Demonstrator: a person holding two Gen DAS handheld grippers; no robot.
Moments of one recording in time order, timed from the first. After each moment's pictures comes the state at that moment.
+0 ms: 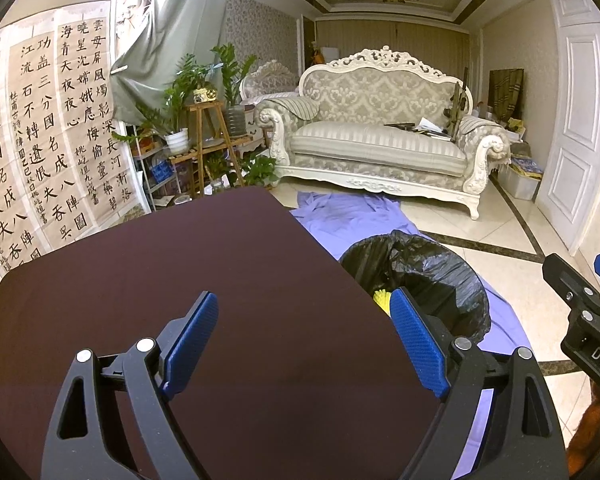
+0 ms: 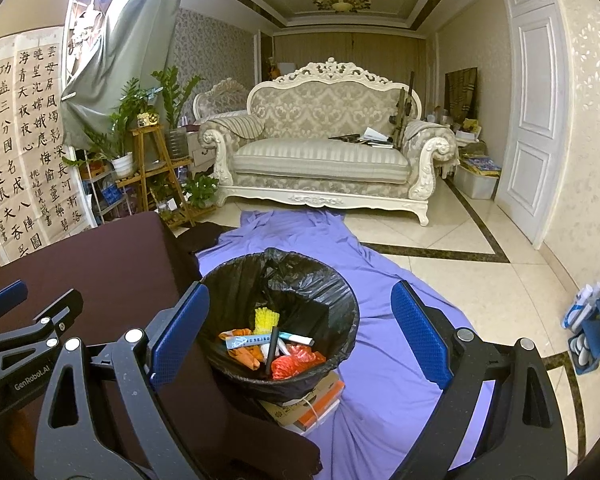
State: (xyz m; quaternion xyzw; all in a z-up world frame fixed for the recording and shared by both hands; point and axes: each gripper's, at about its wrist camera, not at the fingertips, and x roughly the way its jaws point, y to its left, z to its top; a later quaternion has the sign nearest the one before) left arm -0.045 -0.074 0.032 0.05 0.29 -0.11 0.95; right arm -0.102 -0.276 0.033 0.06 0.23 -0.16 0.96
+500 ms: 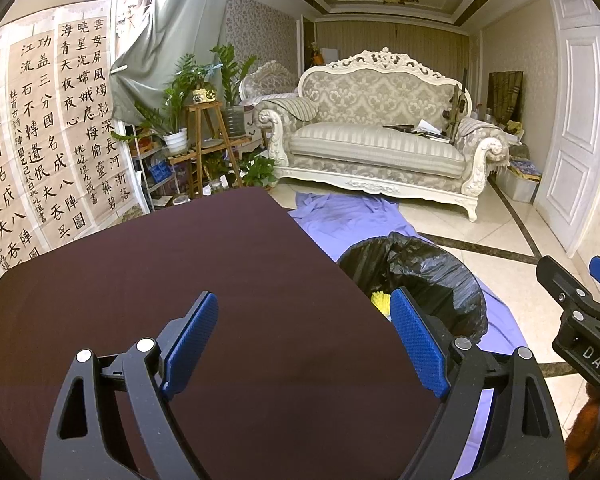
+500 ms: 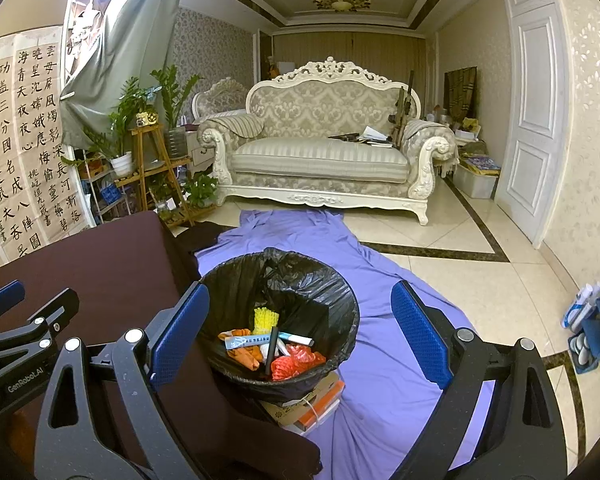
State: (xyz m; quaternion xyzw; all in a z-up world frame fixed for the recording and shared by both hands) left arm -0.045 -0.074 0.032 0.05 0.29 -0.11 0.95; right arm -0.101 -0.277 0.033 0.06 0.23 -0.16 0.96
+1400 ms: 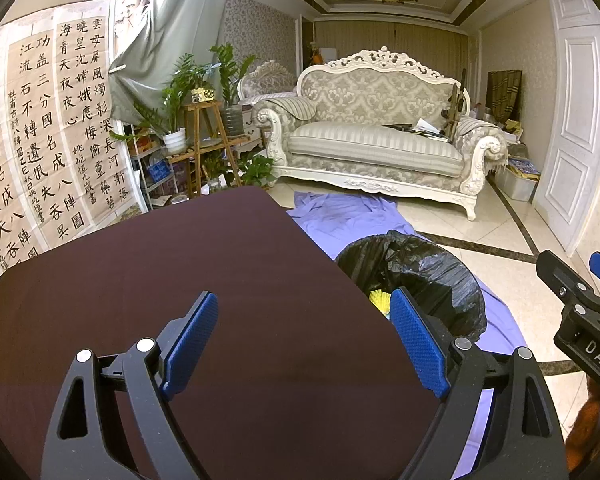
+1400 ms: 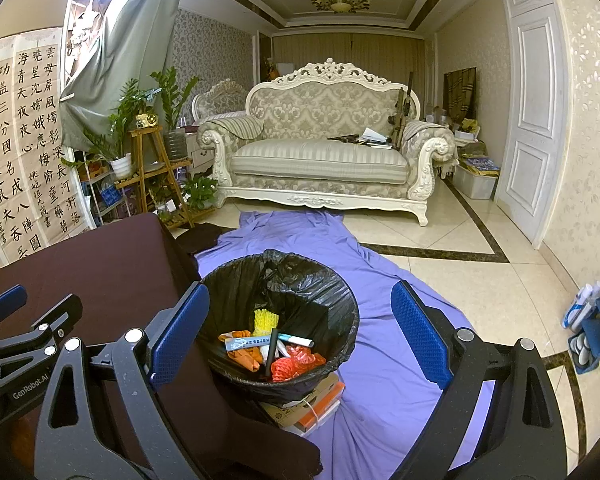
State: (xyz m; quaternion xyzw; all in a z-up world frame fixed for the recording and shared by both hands) left arm -0.046 -0.076 0.031 0.05 0.29 -0.11 0.95; right arm -0.101 -0.277 0.032 0.06 0.23 -0.16 0.96
